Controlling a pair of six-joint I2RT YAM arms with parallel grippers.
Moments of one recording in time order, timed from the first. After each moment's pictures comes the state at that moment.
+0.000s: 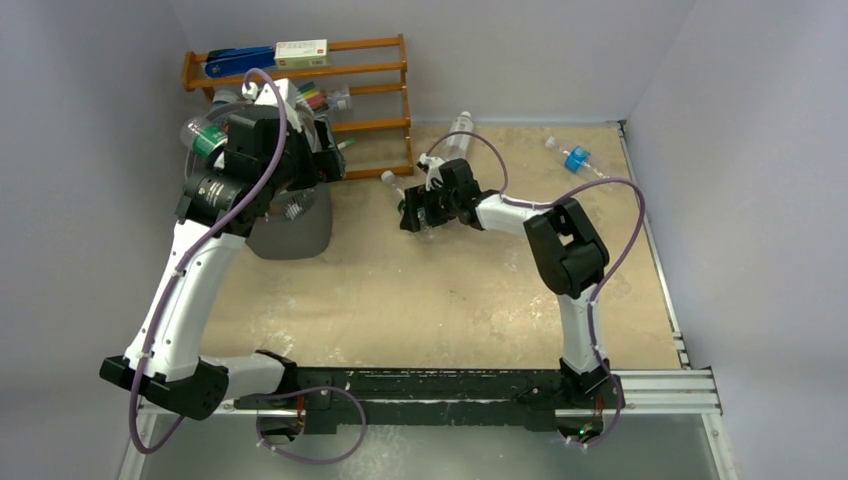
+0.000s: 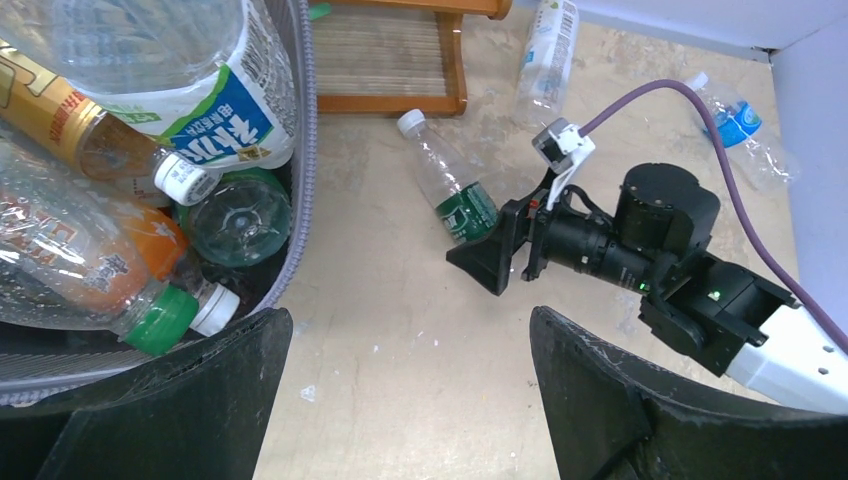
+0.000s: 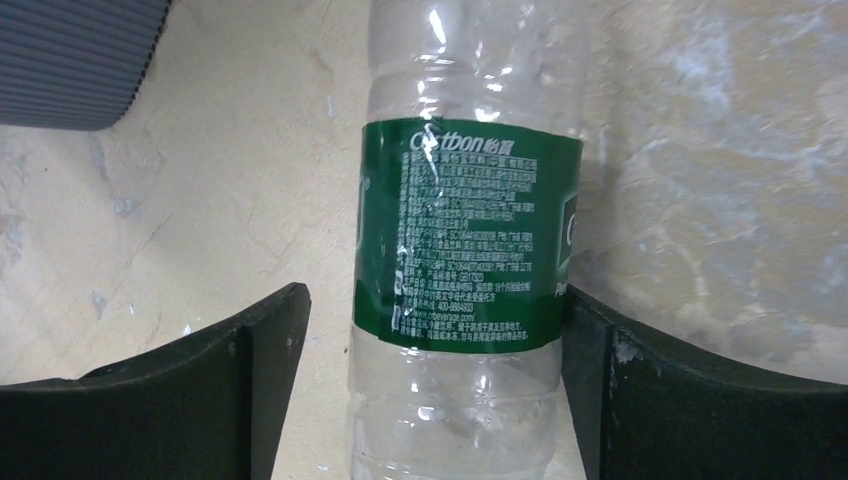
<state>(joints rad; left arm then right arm) -0.37 1.26 1.70 -0.97 -0.16 -0.44 0.54 2.10 1.37 0.02 -0.35 0.26</state>
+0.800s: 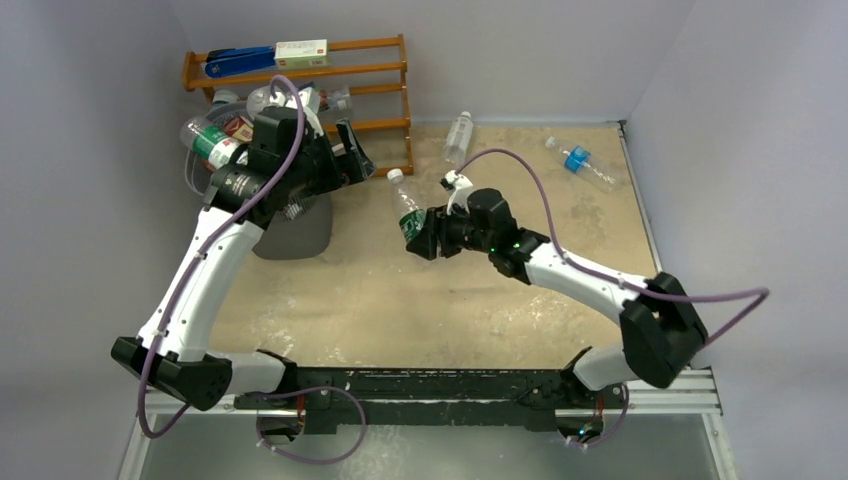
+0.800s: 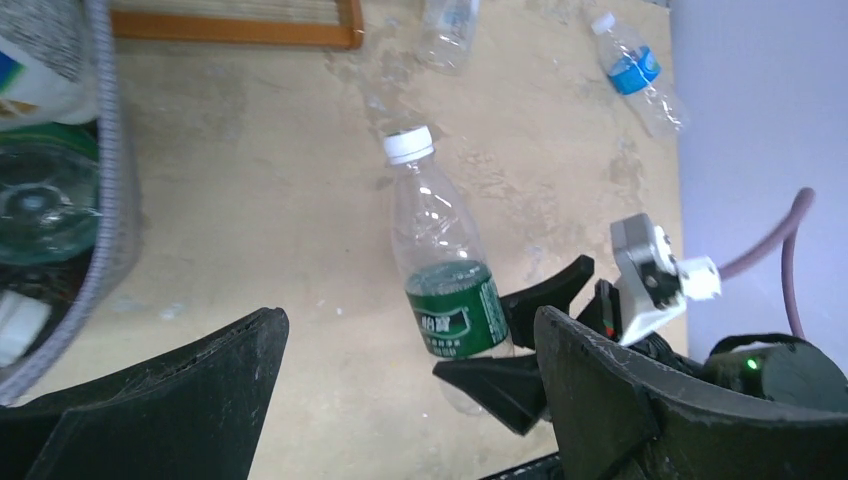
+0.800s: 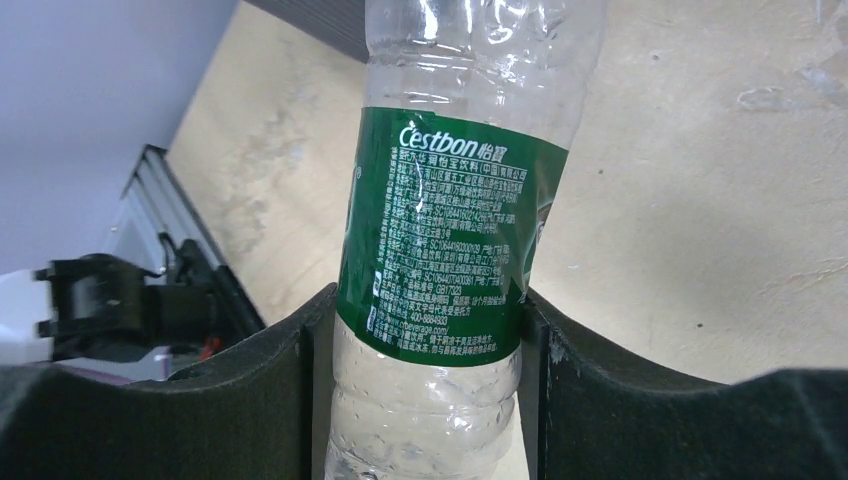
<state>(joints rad) -0.38 1.31 1.62 -0.88 0.02 -0.58 0.69 1.48 0.93 0.07 -0.28 0.48</state>
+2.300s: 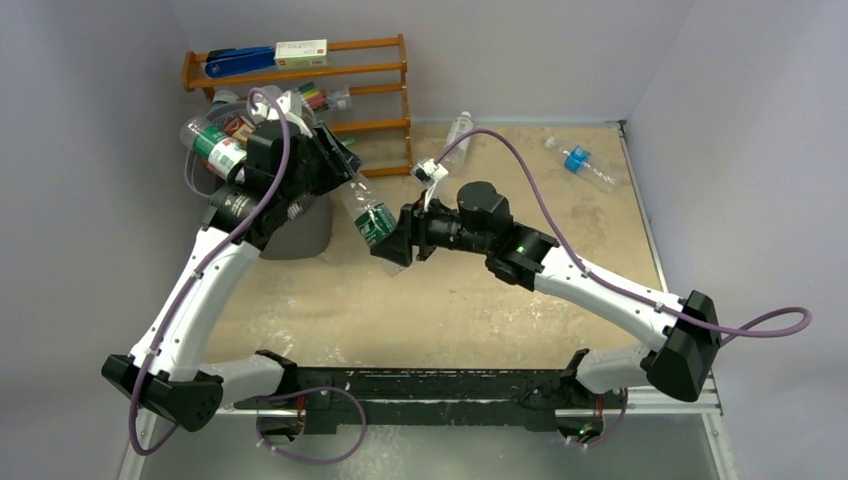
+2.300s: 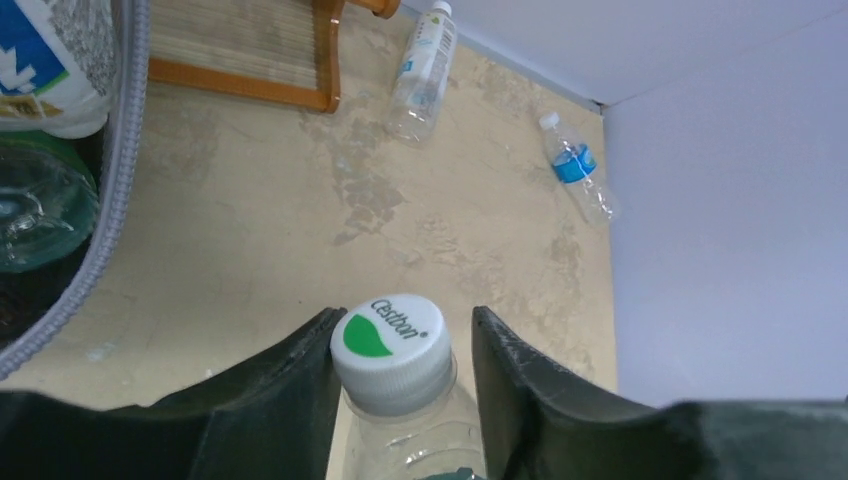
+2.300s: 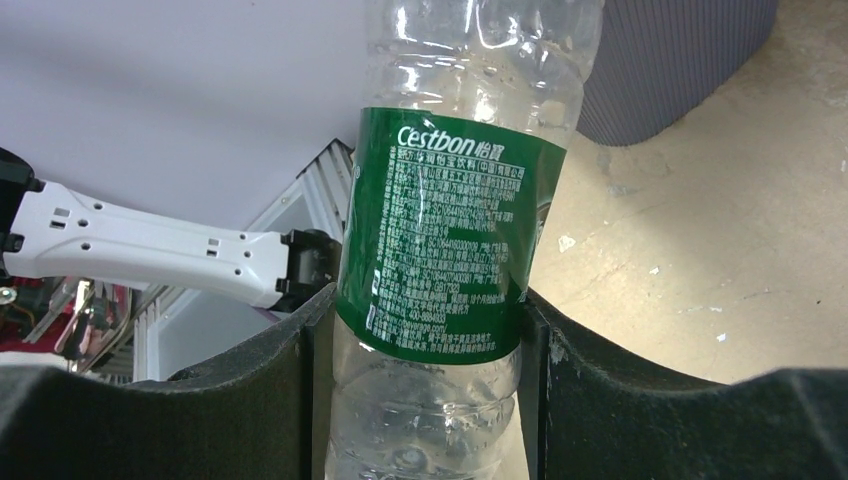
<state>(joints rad) -0.39 1.20 1.45 -0.66 -0.05 -0.75 0.91 1.33 1.14 -0.03 -0.30 0.52</state>
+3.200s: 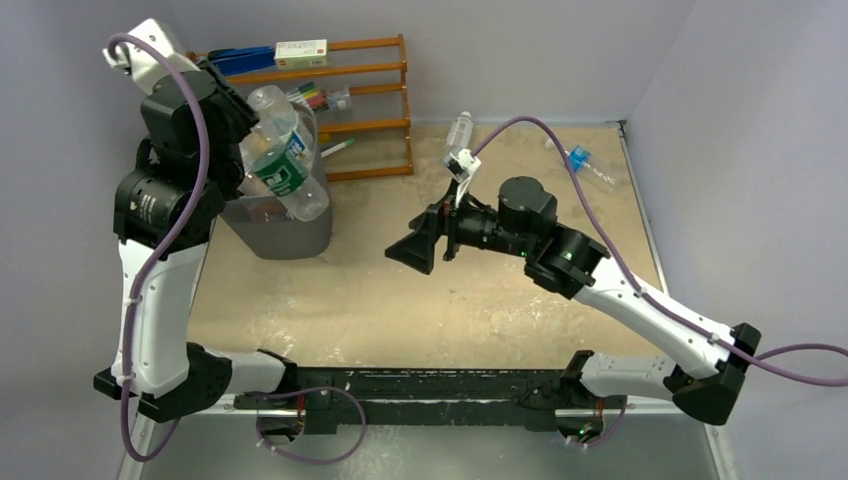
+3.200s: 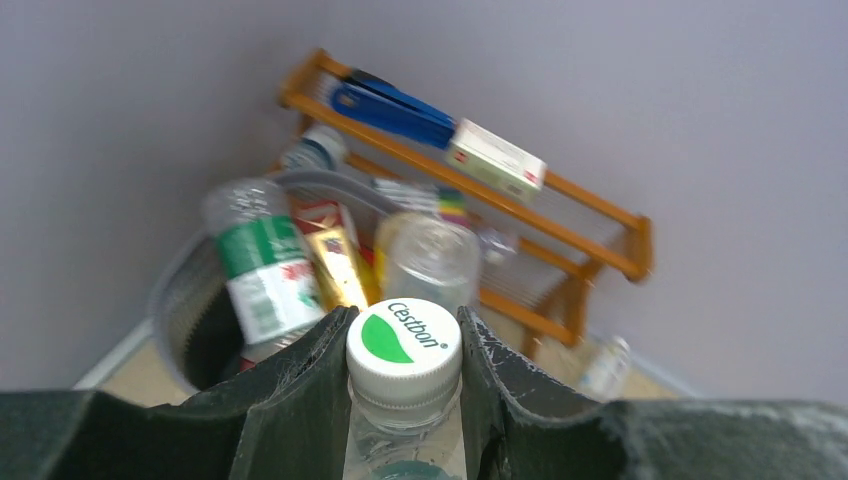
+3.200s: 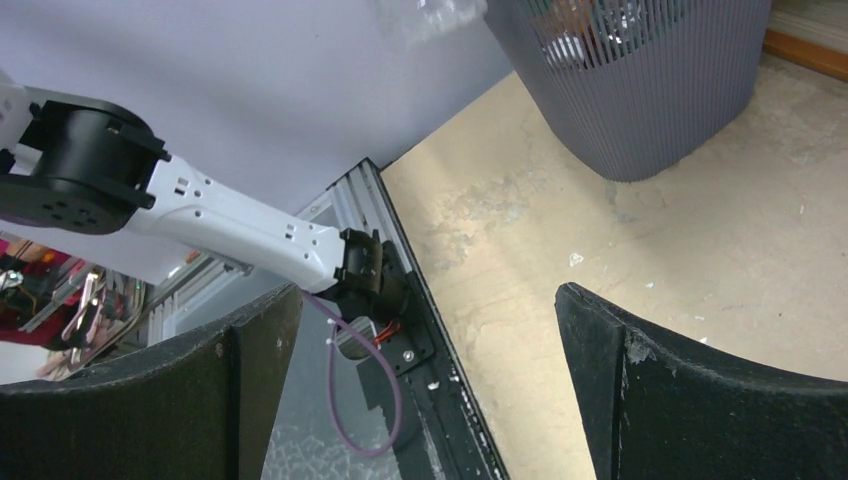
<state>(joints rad) -0.40 1.32 2.12 -0.97 -0.71 -0.49 0.91 1.18 1.24 -0.21 -0.31 0.47</state>
